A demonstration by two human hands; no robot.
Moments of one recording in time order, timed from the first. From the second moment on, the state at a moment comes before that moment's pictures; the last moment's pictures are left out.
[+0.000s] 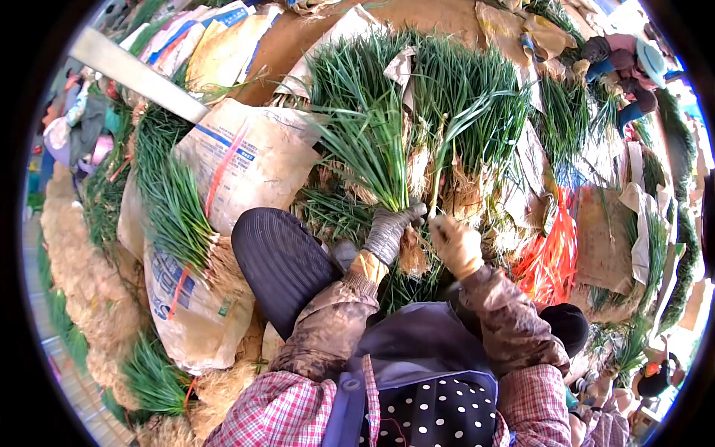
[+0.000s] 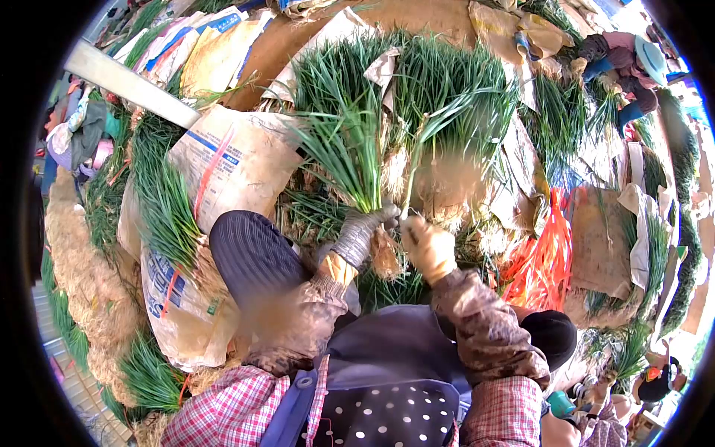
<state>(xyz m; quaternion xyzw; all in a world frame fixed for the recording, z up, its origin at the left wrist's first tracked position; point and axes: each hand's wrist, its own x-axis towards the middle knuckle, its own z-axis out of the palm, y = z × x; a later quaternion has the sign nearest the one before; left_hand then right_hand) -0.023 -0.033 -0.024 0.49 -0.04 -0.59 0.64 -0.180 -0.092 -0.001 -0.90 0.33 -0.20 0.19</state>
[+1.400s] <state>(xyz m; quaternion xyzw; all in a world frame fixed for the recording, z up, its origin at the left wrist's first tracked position) -0.042 -0.017 -0.030 0.75 -0.29 -0.37 0.47 -0.120 -0.182 0.010 -0.70 0.52 -0.22 0.44</state>
